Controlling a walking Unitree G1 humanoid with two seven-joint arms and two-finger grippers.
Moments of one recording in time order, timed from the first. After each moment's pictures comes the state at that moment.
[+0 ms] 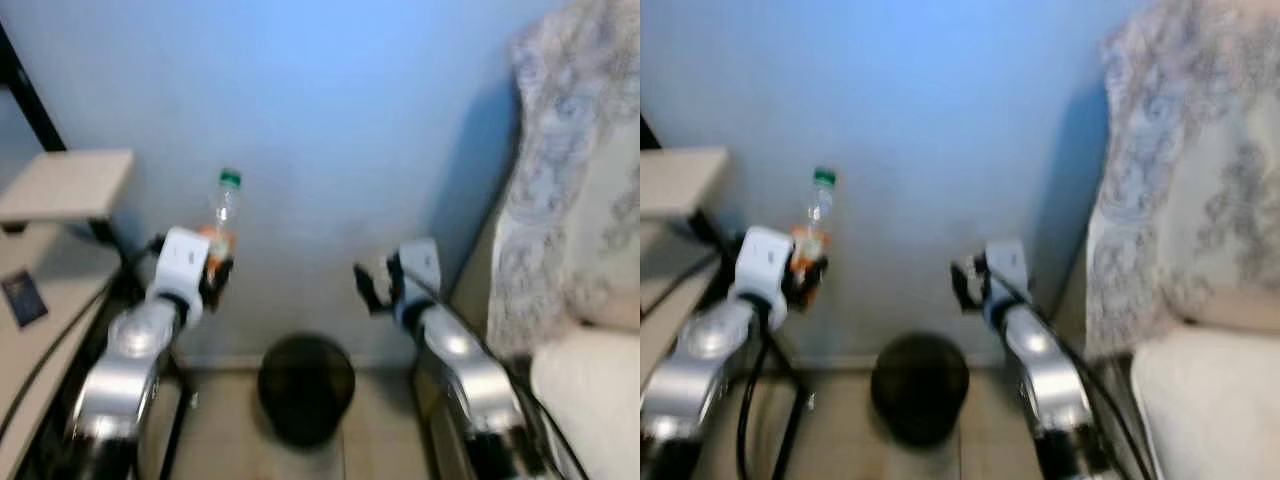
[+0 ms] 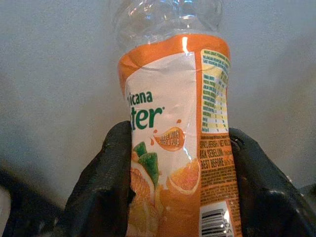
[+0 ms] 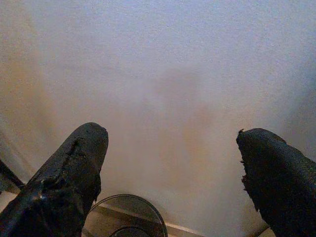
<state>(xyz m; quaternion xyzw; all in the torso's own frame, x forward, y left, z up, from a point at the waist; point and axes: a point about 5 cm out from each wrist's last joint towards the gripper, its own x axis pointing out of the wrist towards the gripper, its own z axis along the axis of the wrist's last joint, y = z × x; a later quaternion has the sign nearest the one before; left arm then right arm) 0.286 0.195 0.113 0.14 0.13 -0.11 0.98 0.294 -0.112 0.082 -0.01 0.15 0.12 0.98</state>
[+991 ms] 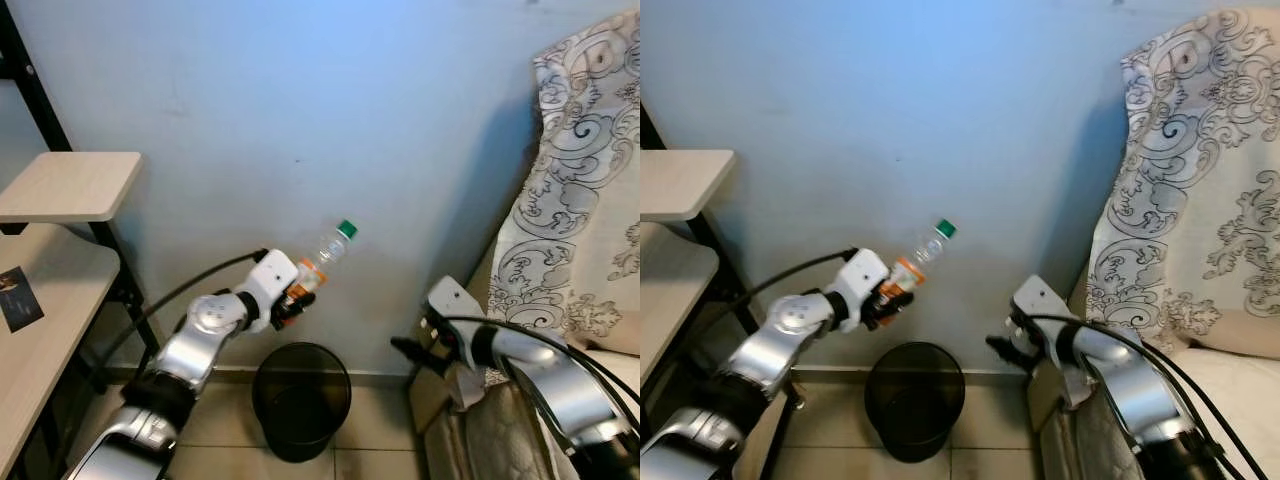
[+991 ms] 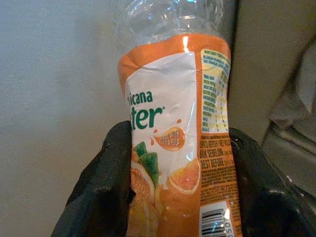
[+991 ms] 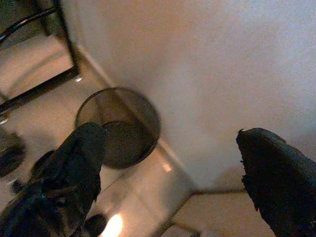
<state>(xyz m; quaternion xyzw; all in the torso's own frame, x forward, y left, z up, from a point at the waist) 0.318 0.123 0.064 0.20 0.16 -0.38 0.89 0.258 -0.182 0.072 -0.19 0.29 0.36 0.87</state>
